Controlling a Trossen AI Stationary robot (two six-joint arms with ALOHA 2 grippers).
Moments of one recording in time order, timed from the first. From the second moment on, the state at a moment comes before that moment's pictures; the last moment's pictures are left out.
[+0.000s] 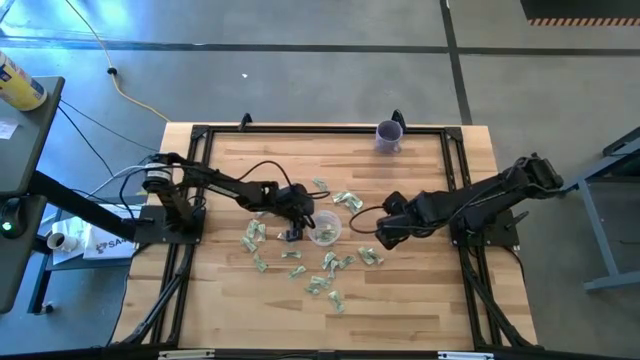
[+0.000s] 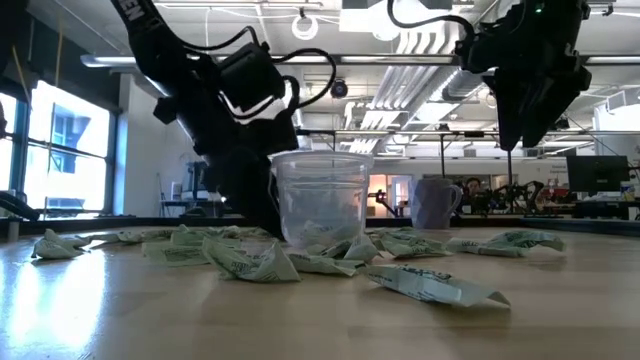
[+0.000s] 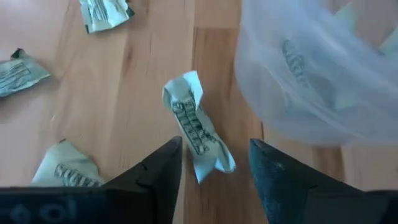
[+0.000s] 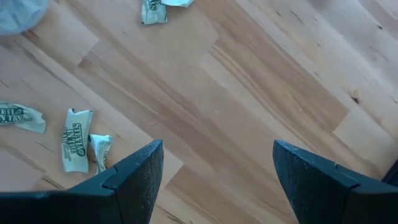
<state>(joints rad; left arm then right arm) 0.09 1.76 0.80 0.07 0.03 0.06 0.25 1.43 1.04 -1.12 0.32 1.13</state>
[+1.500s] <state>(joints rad) 0.07 1.68 1.09 -0.34 0.36 0.33 0.32 1.43 0.82 -0.71 0.06 1.01</state>
